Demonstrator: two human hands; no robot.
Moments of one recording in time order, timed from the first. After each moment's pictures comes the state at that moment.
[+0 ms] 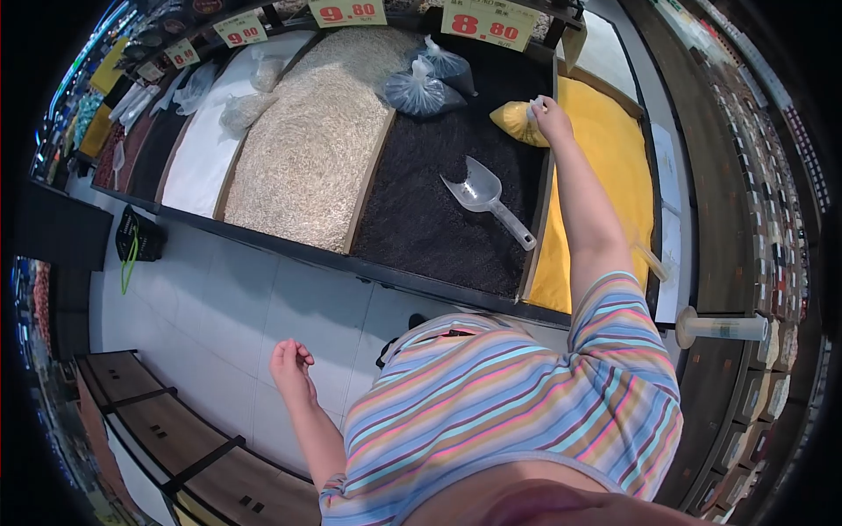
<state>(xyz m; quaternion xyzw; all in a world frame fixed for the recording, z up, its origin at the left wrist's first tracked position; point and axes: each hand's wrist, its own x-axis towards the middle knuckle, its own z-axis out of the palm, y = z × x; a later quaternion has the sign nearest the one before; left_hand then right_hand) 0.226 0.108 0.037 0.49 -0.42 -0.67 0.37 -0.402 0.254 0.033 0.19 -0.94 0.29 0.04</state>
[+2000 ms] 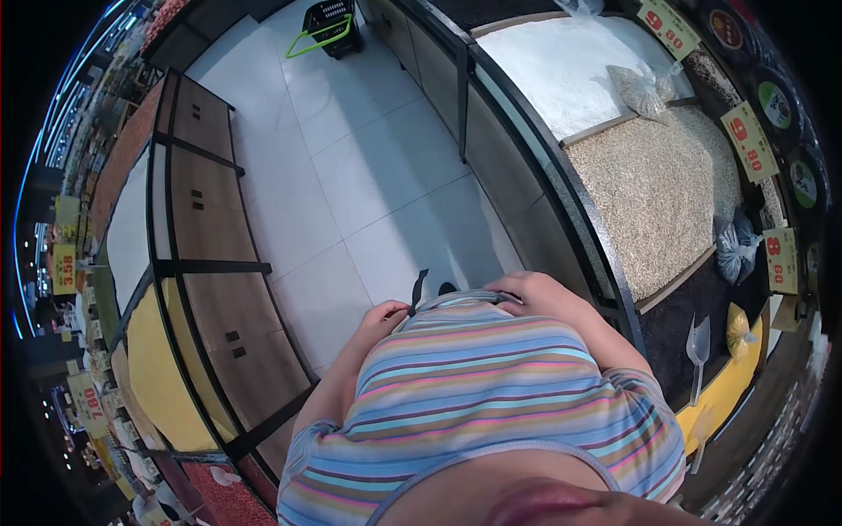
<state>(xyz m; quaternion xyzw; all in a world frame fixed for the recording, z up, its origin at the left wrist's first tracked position) 0.583 -0.046 -0.057 0.56 -0.49 -0.65 0.15 0.231 -0.077 0.062 0.77 -0.44 0.13 -0.45</state>
